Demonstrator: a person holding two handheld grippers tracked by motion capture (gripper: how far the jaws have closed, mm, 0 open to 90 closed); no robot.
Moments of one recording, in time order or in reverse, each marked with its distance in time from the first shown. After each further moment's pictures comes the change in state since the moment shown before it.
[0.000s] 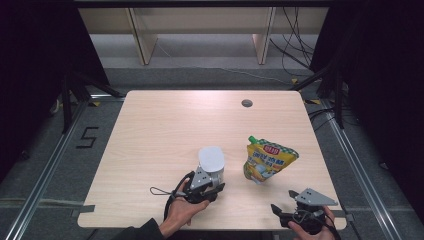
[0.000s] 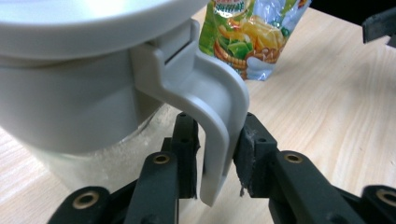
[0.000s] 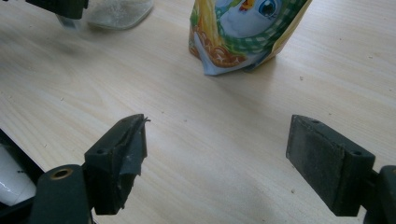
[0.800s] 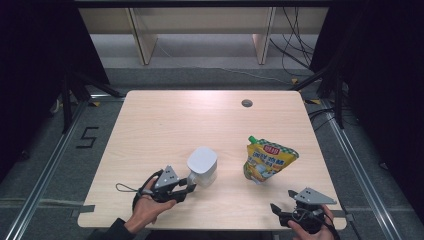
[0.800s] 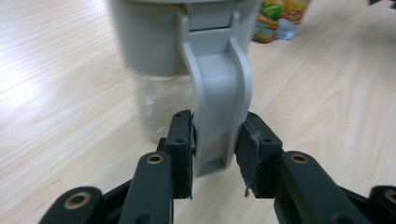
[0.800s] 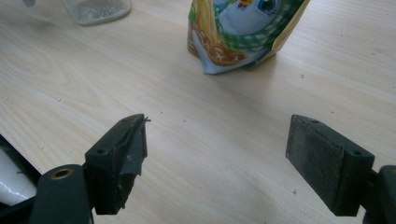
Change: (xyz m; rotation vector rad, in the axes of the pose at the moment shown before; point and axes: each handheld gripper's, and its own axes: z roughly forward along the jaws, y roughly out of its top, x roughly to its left) left arm 0.056 -0.025 -0.067 0.038 0.012 0.014; right arm 0.000 0.000 0.003 0.007 0.003 0.016
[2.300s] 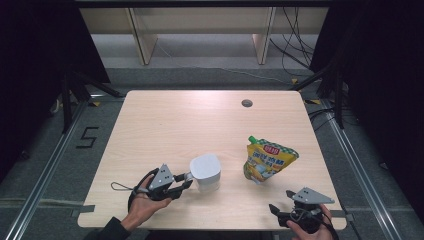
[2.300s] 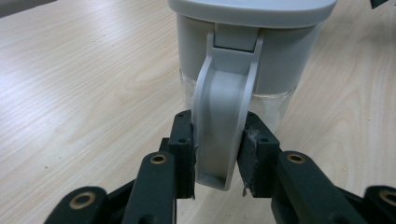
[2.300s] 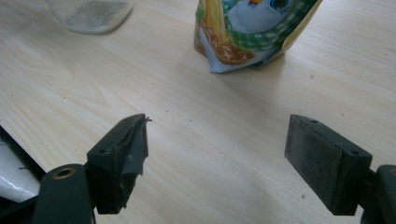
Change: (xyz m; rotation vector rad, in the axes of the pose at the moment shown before) left arm 0.002 -0.001 -0.001 -0.058 -0.010 0.081; right arm 0.002 0.001 0.003 0.027 0.033 -0.010
